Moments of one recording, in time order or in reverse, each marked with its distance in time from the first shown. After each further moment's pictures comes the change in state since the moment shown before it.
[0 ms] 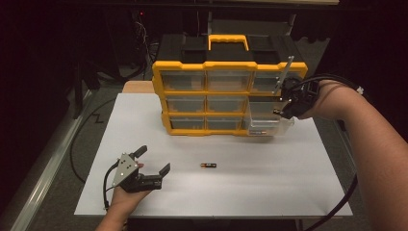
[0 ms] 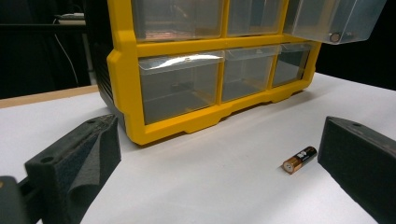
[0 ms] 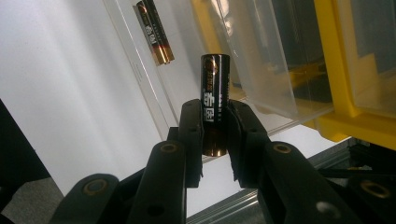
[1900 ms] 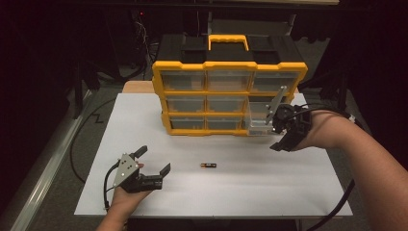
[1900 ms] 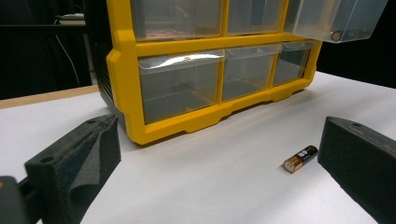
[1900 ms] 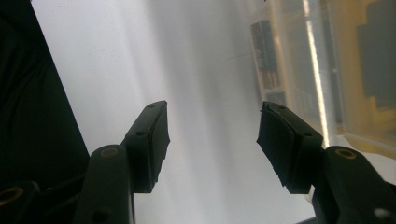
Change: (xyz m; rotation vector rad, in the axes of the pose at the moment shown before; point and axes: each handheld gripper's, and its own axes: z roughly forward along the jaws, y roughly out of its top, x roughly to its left) left arm -0.001 0.000 0.000 0.002 0.004 0.009; right arm 0.068 0.000 0.018 -0.066 0.082 -0.090
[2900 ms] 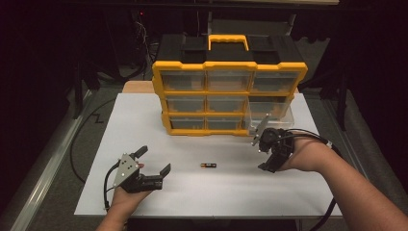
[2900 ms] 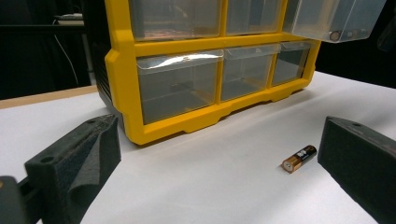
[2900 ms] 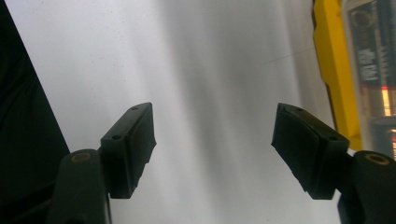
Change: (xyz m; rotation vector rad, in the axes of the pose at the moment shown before) left arm 0.000 0.000 0.000 0.000 -0.003 -0.002; right arm 0.028 0.001 0.066 -0.010 0.012 0.047
